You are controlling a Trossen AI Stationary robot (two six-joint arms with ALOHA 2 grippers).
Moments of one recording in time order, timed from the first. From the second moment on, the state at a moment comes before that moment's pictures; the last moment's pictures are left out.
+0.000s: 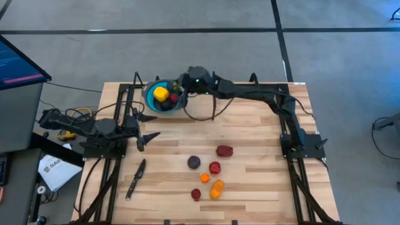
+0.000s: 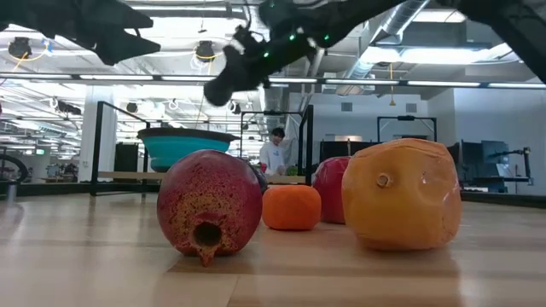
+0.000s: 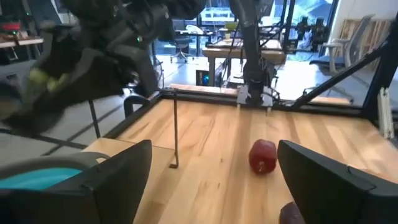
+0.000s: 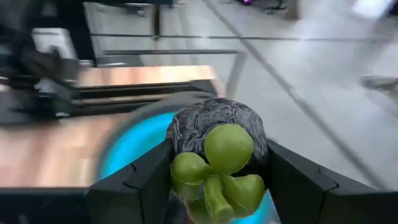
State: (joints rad) left arm -0.25 0.40 0.31 0.01 -0.55 -0.03; right arm -0.32 2.12 1.82 -0.05 -0.03 -0.14
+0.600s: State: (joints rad) left arm -0.33 0.40 0.31 0.02 -0.53 -0.03; right arm -0.38 2.48 2.25 -0.30 -0.05 0.05
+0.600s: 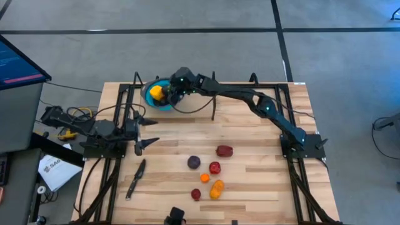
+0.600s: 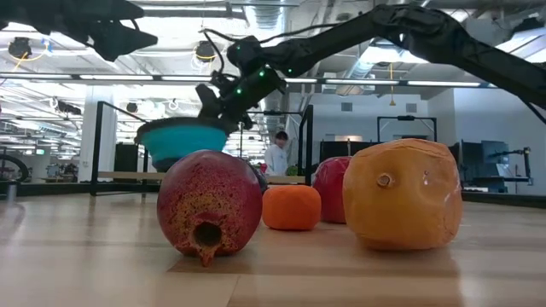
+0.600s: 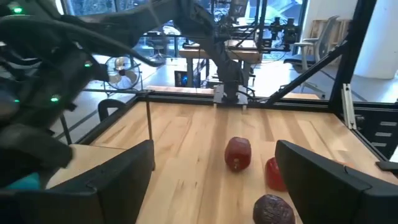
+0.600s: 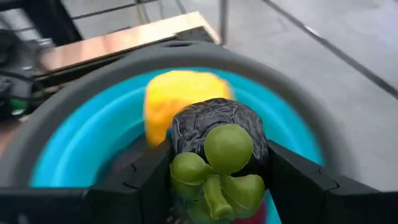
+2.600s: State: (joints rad) left arm -0.42 1.31 0.57 0.29 -0.35 -0.10; right arm 0.40 1.61 1.21 -0.64 0.52 0.61
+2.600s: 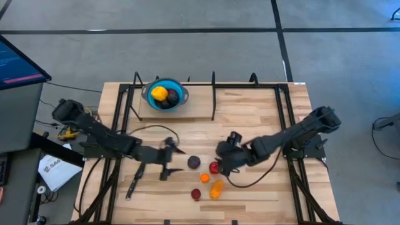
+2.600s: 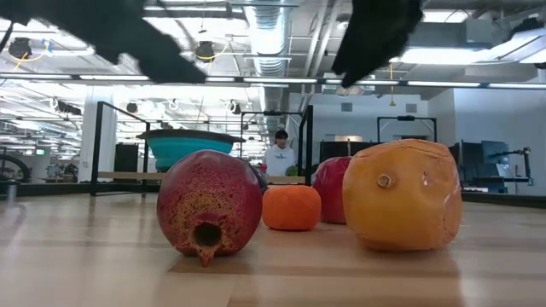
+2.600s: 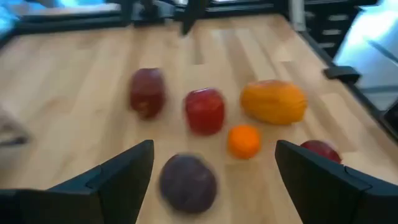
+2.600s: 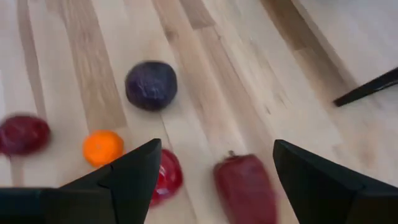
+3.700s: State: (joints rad) left arm -0.22 1.73 0.74 0.23 -0.04 -0.08; right arm 0.42 1.72 0.97 0.07 0.63 0.54
